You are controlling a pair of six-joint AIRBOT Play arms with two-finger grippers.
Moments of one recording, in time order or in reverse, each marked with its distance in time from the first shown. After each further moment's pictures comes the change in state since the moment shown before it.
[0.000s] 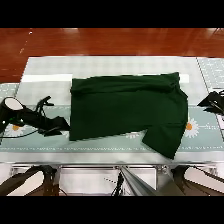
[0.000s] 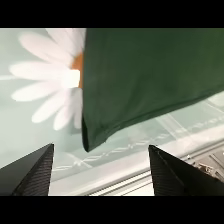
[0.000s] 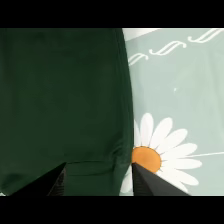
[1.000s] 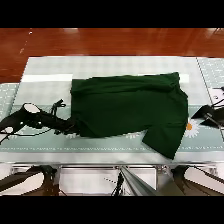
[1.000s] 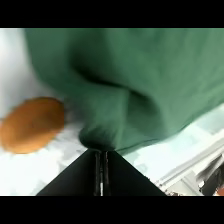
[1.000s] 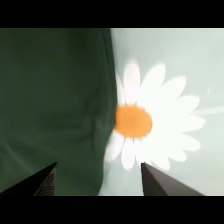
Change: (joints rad) left arm -0.120 -0.138 -0.061 -0.228 0.195 0.069; right arm -0.022 0.017 -0.180 -0.074 0.014 -0.019
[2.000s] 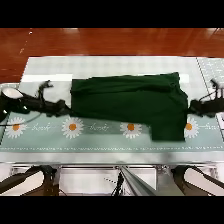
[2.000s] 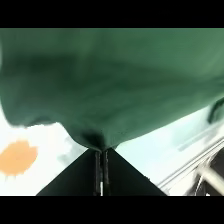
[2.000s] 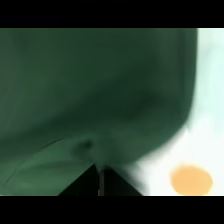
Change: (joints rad) left arm 0.092 0.048 0.257 -0.023 -0.106 0.056; right arm 0.158 0.056 -0.009 0.151 -0.188 -0.023
